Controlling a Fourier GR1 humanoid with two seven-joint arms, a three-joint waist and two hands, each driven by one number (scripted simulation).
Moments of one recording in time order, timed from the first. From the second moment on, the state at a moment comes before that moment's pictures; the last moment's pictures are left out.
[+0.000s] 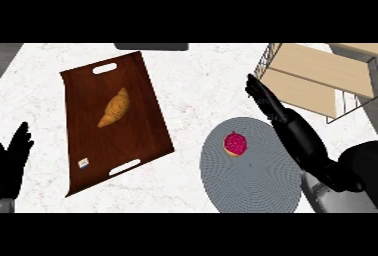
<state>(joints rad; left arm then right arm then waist) 0.05 0.50 0.02 -1.38 0.15 0.28 0.18 -0.28 -0.33 0.32 -1.68 -0.15 0.03 -0.10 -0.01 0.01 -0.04</state>
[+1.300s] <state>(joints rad) -0.05 0.30 -0.07 -1.32 0.27 0.11 0.24 -0.53 -0.70 0.13 -0.96 -0.04 0.63 -0.40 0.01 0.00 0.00</state>
